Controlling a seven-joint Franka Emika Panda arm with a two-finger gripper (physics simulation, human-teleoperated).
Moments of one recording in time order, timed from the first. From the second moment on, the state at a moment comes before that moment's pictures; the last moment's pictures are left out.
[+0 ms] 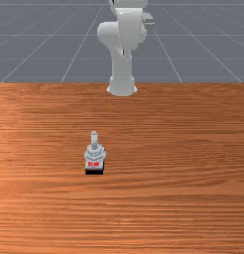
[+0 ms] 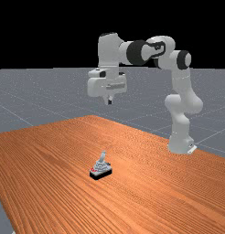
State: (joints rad) arm 0.02 0.30 0.01 -1.42 -0.02 1.70 -0.78
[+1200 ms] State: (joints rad) arm 0.02 0.29 0.01 -1.42 -0.02 1.71 -0.77
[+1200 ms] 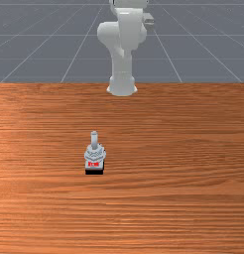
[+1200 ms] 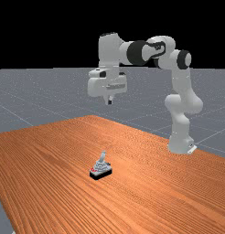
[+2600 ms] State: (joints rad) arm 0.00 0.28 0.01 -1.58 -0.02 1.88 -0.91
